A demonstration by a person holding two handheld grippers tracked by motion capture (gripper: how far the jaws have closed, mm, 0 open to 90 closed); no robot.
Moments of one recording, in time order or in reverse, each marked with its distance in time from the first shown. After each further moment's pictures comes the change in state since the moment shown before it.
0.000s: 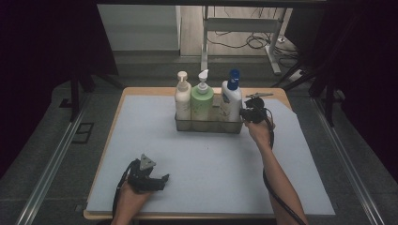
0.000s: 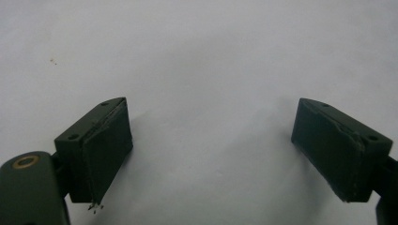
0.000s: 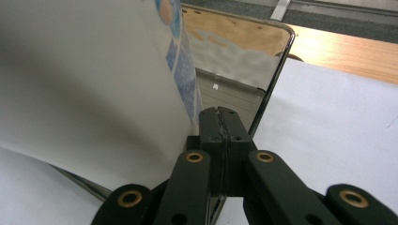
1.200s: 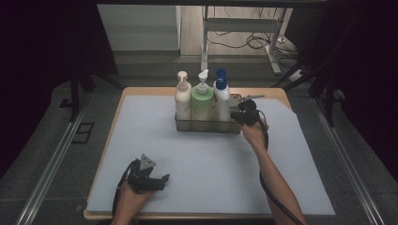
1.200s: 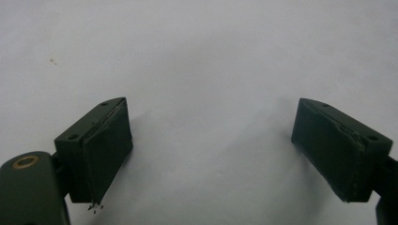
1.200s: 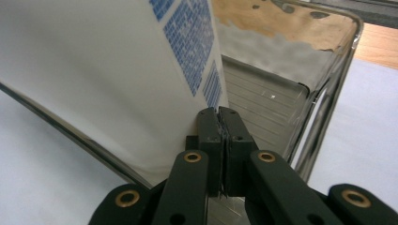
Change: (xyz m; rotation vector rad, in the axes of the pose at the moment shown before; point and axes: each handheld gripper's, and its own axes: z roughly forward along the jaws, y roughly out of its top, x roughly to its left) left arm 0.000 0.000 0.000 0.001 0.000 -0.001; right arm 0.021 -0.002 0.011 0.038 0.056 -0.044
